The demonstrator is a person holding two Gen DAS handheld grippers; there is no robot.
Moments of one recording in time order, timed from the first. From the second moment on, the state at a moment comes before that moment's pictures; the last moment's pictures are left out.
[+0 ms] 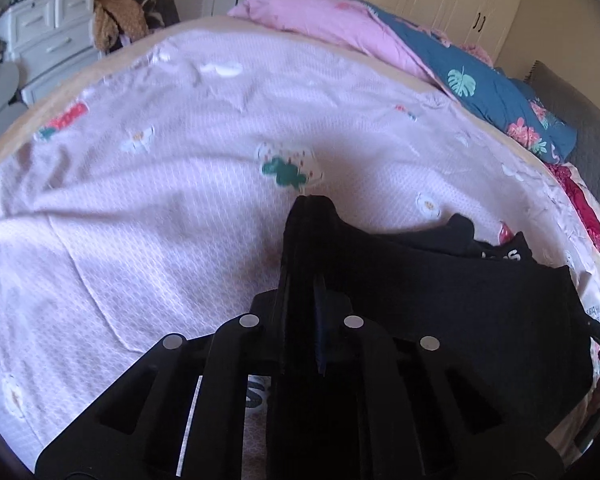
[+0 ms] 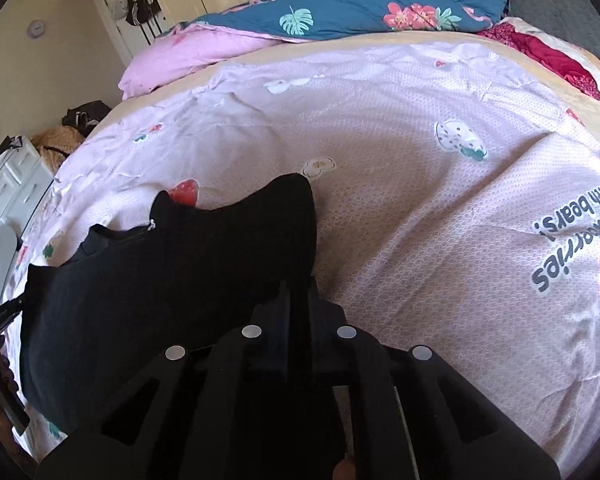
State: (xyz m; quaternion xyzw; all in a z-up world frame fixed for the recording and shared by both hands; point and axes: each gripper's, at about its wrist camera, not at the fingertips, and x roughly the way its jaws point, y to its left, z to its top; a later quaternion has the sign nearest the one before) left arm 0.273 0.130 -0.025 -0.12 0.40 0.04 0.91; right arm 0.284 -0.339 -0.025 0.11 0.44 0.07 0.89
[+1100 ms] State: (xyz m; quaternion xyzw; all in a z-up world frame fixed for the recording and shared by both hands) left arm 0.246 0.101 -0.003 -0.09 0.40 0.02 0.91; right arm 0.247 -0.353 -0.003 0.12 0.39 0.01 0.91
